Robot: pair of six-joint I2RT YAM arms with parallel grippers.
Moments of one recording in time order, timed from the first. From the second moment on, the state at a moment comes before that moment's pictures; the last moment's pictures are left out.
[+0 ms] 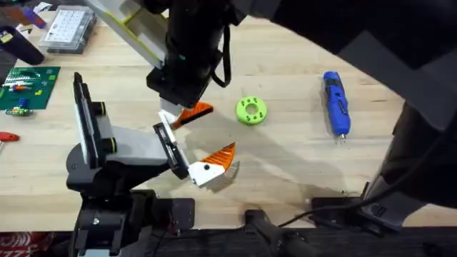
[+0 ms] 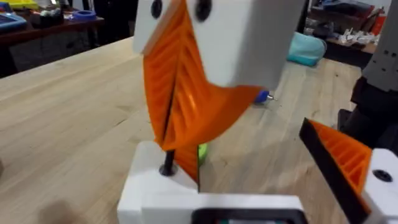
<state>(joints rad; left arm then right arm) 0.00 0.00 0.01 -0.10 1.07 -0.03 1.00 2.02 2.21 -1.47 -0.21 -0.10</state>
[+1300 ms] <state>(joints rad) 0.00 0.00 0.01 -0.10 1.08 -0.05 1.01 2.06 2.21 -1.47 -0.21 -0.10</state>
